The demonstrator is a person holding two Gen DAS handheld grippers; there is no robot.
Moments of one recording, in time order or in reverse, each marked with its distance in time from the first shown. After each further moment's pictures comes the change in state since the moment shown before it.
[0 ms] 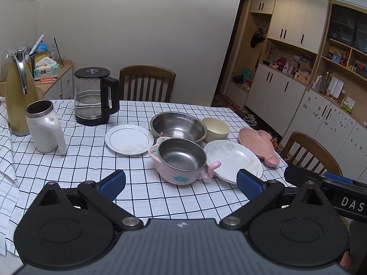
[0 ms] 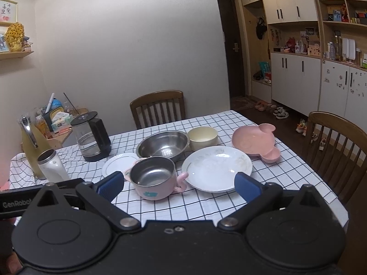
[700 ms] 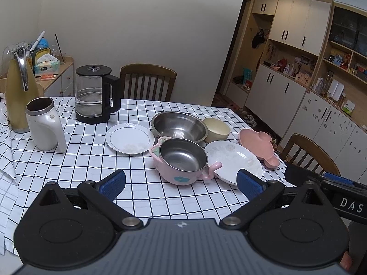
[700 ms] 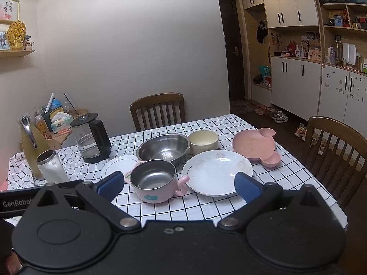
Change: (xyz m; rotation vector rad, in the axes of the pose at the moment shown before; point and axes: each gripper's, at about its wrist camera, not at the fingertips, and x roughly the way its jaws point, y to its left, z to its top) left arm 0.000 0.005 0.004 -0.021 0.005 -0.007; right arm 0.001 0.006 0.002 -0.014 -0.012 -0.011
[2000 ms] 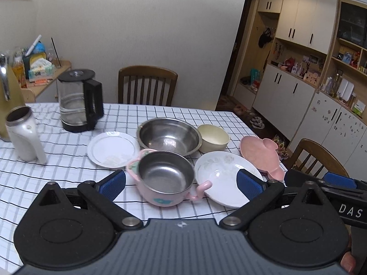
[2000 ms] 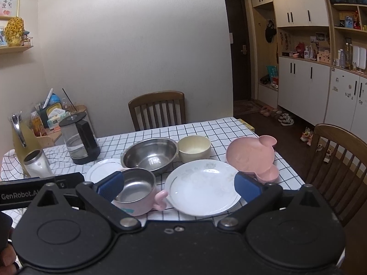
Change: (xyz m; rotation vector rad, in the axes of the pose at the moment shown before) left arm 0.081 -0.056 0.024 -0.005 0.000 0.050; right arm 0.059 -0.057 0.031 -0.045 0.026 0.039
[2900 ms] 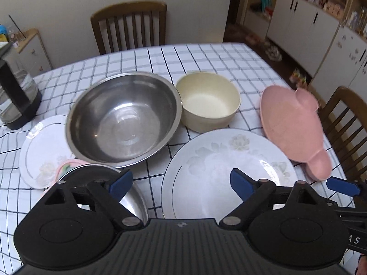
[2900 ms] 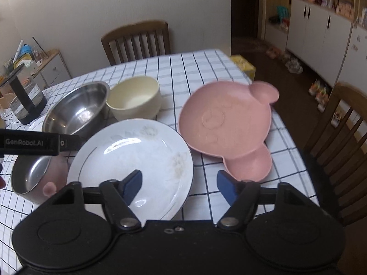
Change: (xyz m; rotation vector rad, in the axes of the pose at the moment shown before) left arm 0.255 -0.078 0.039 0.131 0.403 0.104; right arm 0.207 -0.136 0.007 -0.007 0.400 0.022
